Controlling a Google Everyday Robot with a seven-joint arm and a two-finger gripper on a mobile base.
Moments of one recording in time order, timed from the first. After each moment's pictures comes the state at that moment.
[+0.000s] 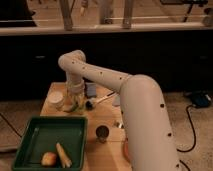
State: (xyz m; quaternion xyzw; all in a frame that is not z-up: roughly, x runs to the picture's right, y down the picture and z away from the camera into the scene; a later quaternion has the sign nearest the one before) arm -0.159 0.078 0.807 -0.35 -0.27 -0.48 0.76
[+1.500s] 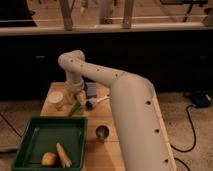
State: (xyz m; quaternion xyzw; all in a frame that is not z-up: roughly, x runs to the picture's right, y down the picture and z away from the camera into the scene) arm -0.160 0.078 0.819 -0.37 -0.28 -0.47 0.75
